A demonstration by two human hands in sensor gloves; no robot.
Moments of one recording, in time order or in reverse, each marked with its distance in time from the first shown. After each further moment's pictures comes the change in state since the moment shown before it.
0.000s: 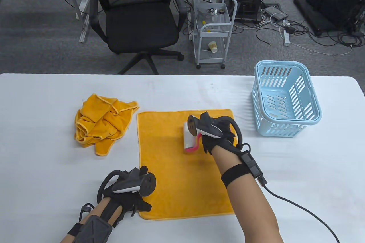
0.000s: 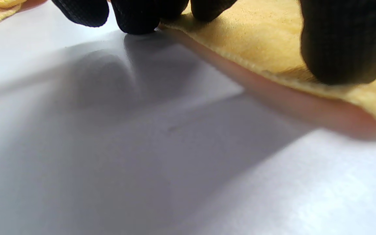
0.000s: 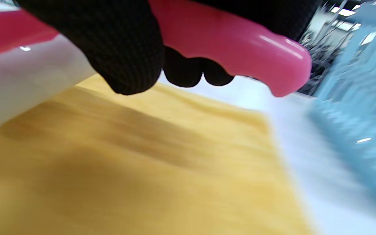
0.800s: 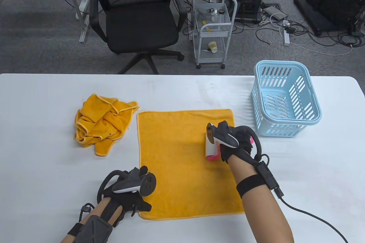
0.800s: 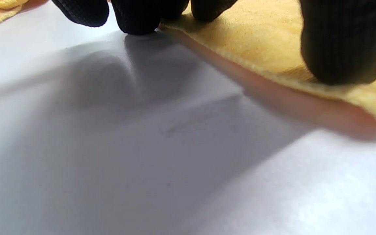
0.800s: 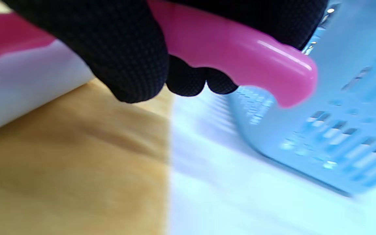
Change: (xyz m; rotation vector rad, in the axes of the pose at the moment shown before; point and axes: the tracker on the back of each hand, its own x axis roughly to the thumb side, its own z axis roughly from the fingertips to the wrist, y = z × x) left_hand 0.000 0.000 0.000 -0.001 0.002 -0.002; right_hand -0.083 0.034 0.038 0.060 0.263 0.214
